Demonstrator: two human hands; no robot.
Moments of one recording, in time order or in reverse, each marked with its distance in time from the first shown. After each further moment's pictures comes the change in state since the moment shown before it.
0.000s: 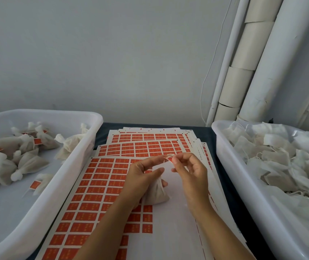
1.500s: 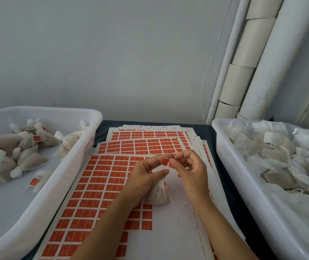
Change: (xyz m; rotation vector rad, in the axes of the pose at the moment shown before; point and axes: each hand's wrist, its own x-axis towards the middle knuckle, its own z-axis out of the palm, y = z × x) left_hand -0.002 0.002 0.003 0.041 -0.133 -0.009; right_hand 0.007 0.008 -0.004 -0.127 -0.017 -0.043
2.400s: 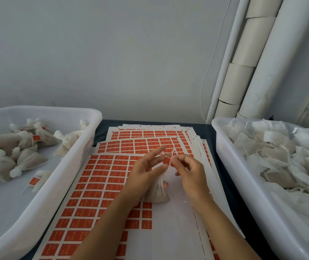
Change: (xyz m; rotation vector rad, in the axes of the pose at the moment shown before) left_hand 0.001 -0.003 -0.001 -0.040 -0.008 0.049; right_hand -0.002 -0.001 -0.001 -0.006 -0.091 0.126
